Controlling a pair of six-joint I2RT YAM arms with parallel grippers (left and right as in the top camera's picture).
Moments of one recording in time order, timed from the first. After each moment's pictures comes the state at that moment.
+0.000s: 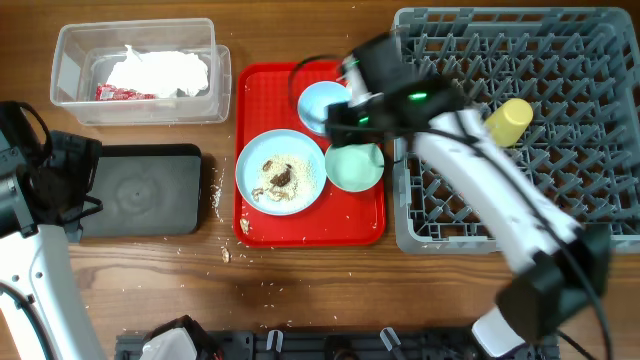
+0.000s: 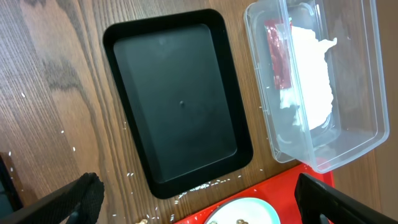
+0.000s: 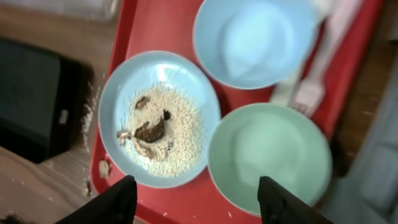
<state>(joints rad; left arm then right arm) 0.43 1.22 1.41 -1.28 -0.10 -0.92 0.57 1.79 1.59 -0.92 -0.16 0.35</state>
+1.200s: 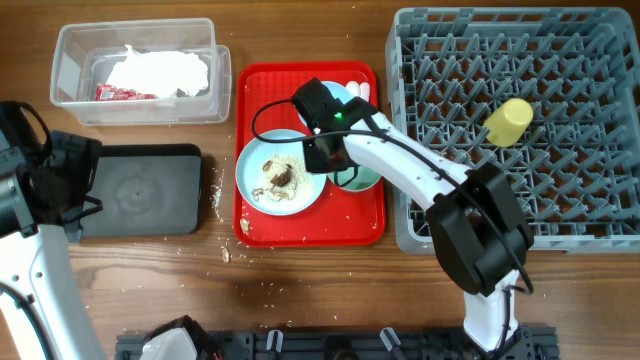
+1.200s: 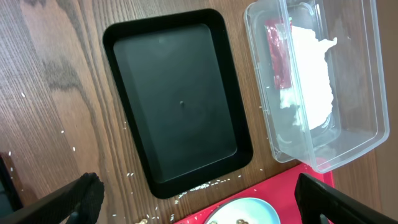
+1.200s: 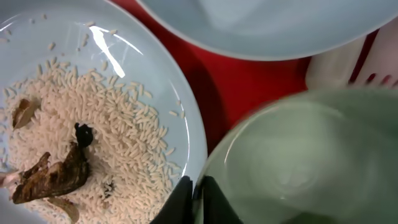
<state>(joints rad) 0.43 1.22 1.41 -1.28 -0.10 -0.92 0.66 2.06 1.55 -0.85 0.00 0.50</state>
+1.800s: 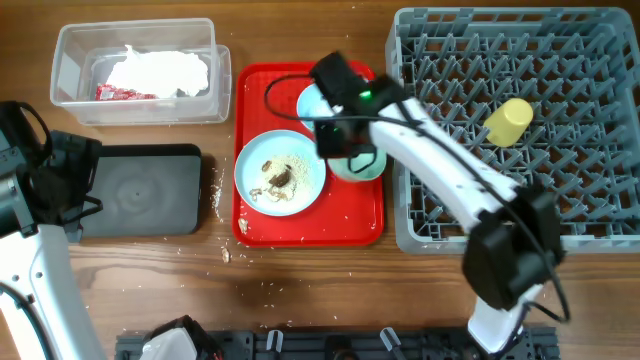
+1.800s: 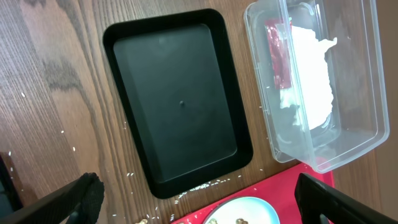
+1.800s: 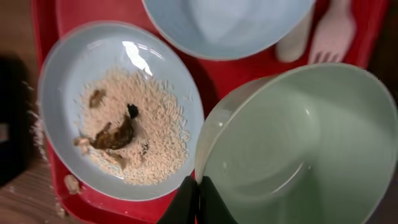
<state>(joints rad) 0.43 1.22 1.41 -1.28 -0.10 -0.92 0.58 1.92 1.65 -1.01 -0.10 0.49</state>
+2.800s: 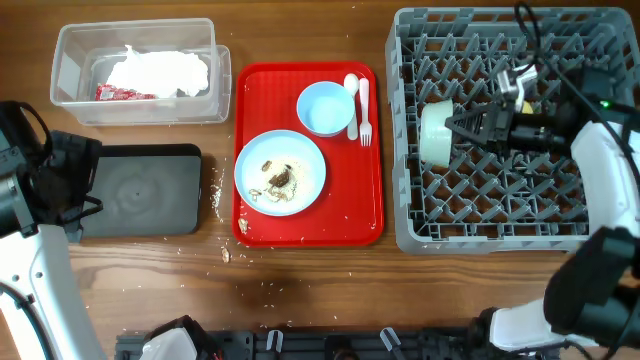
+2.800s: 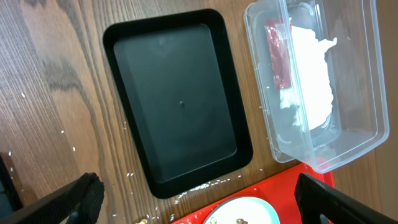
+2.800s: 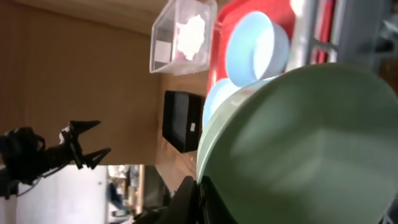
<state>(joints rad) 0.43 1.22 1.41 -1.28 -0.10 -0.92 -0.29 1.68 1.26 -1.00 -1.19 -0.08</state>
